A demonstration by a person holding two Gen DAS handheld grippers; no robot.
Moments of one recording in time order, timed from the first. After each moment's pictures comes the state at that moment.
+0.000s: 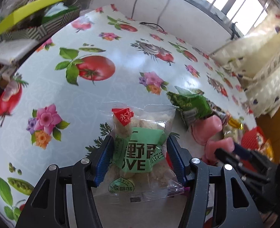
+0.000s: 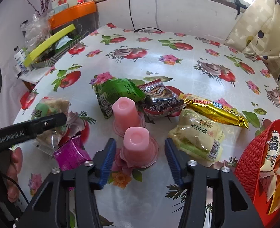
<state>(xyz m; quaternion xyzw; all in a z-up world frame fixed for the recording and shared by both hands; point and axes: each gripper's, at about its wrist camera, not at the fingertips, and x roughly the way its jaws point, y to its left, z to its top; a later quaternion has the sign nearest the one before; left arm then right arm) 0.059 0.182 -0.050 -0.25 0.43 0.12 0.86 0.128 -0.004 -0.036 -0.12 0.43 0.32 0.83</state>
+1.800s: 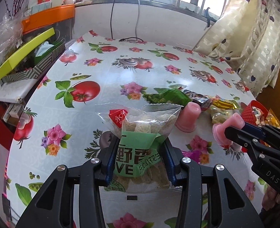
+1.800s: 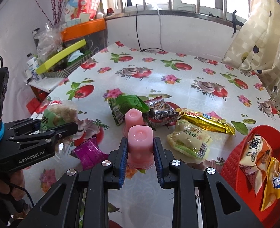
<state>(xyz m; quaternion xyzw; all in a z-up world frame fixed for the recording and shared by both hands) 0.042 0.137 -0.015 -0.13 0.40 0.12 0.90 0.096 -0.032 -0.001 -0.10 0.37 0.35 0.85</state>
